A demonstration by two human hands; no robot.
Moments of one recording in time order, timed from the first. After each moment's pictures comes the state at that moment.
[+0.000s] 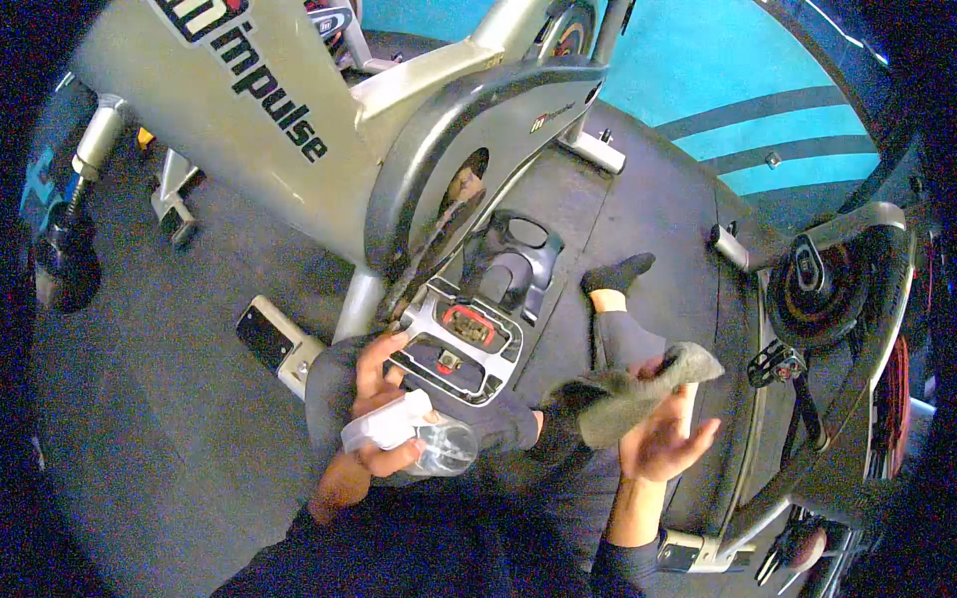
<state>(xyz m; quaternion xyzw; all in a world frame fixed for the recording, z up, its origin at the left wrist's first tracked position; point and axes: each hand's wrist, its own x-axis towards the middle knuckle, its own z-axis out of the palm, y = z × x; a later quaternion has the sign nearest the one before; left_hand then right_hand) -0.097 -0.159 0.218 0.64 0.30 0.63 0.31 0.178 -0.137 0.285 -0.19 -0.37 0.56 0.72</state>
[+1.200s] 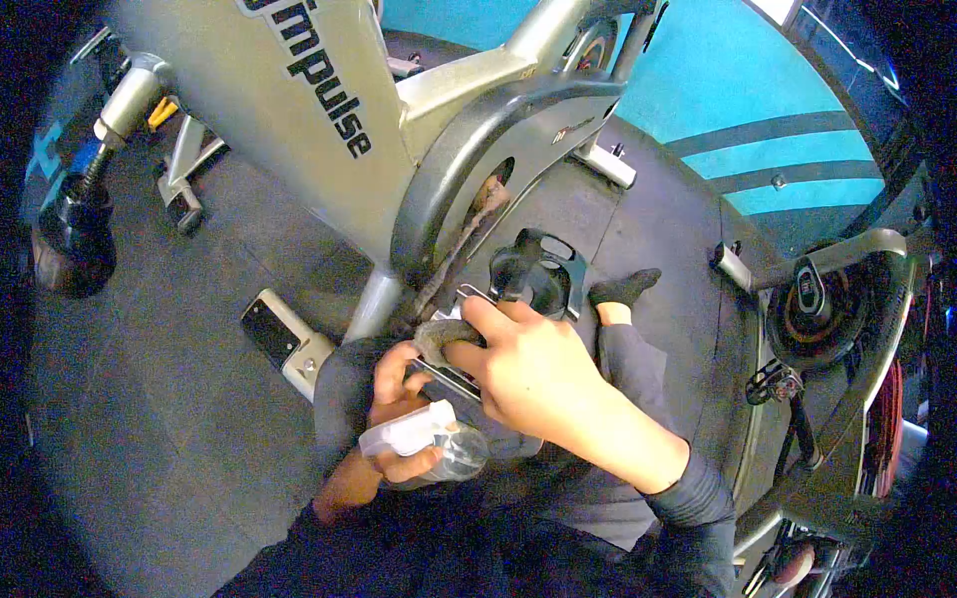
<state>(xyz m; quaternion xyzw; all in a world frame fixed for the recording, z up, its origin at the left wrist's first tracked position) -0.097 -0.161 0.208 0.64 0.24 0.65 0.33 0.054 -0.089 0.359 -0.26 -0.96 -0.02 0.10</state>
